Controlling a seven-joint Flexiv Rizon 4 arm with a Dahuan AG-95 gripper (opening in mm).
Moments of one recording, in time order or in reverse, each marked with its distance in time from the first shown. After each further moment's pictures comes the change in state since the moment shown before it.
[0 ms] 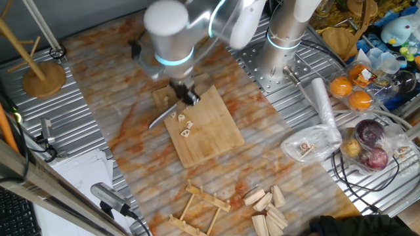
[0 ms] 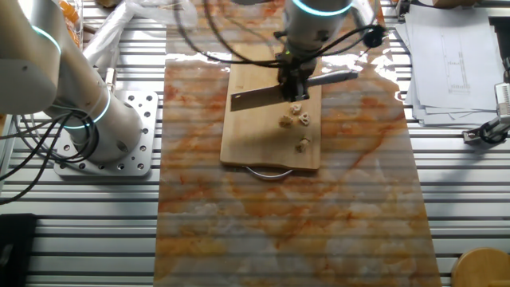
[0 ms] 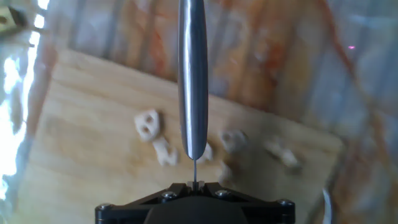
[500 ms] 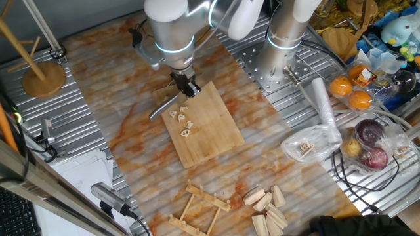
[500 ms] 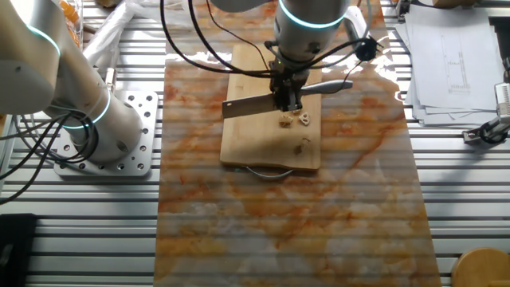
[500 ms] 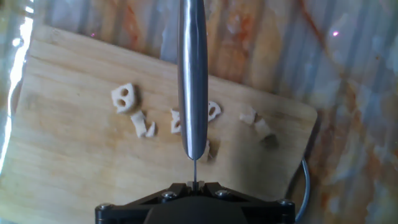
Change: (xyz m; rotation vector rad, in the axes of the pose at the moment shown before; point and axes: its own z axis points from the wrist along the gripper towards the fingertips) arm 0.018 -0.013 0.001 -0.001 0.009 0.003
